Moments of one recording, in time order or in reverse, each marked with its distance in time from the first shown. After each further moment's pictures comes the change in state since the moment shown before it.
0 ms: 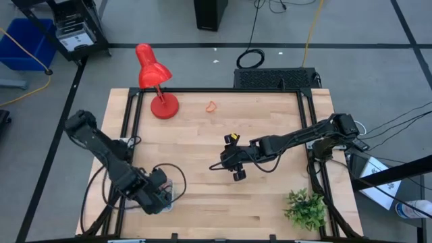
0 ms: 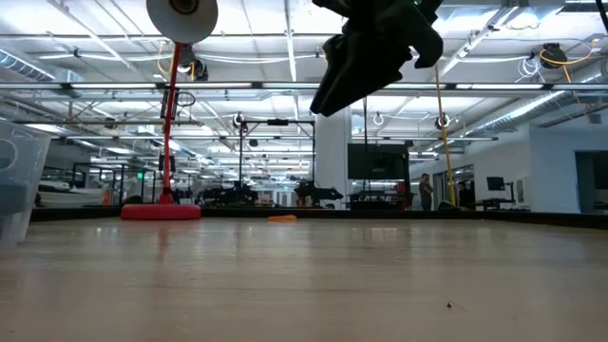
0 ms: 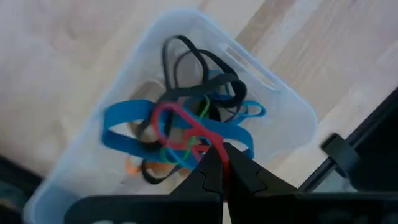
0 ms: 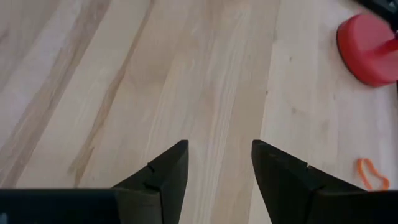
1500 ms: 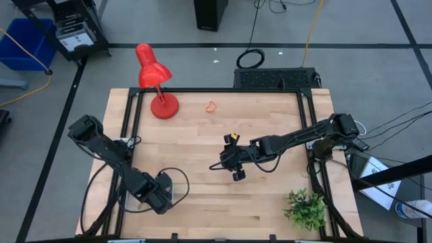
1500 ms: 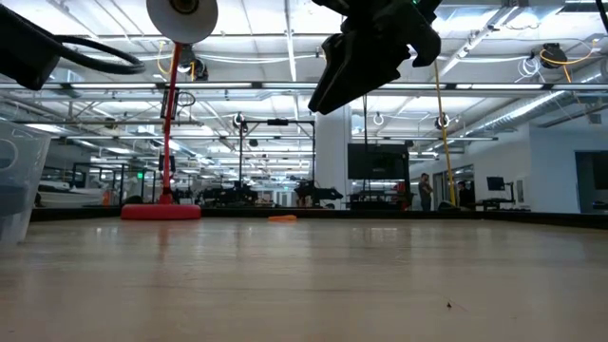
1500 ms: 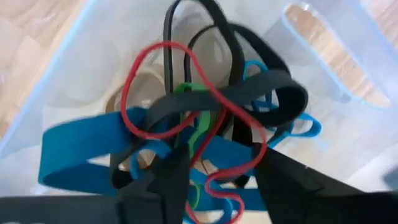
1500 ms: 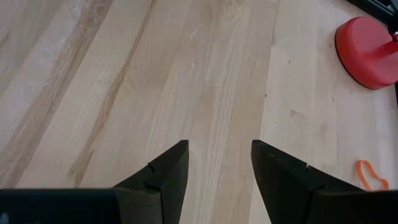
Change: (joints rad) left arm 0.025 0.098 -0.208 0.247 0.087 -0.034; right arm 0.000 0.000 0.000 0.010 0.000 0.000
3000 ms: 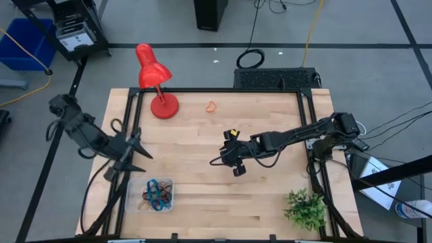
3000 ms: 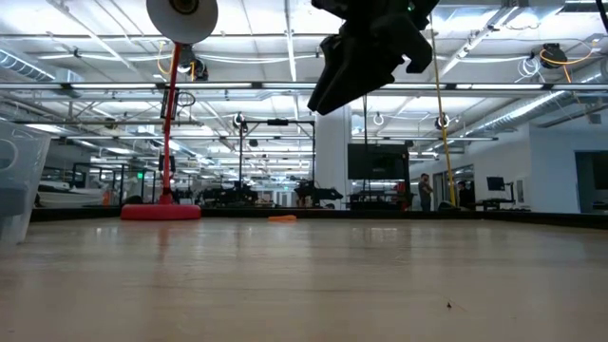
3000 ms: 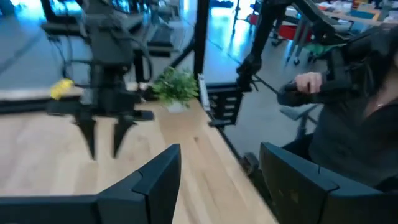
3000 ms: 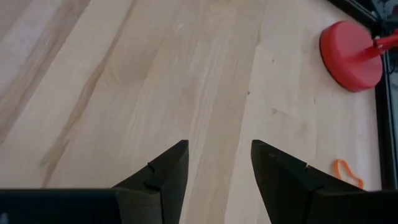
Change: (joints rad) left arm 0.071 -0.914 0.008 0.318 -0.314 1.306; right arm -0.040 -0.015 0.000 -0.007 -0.002 -0.078
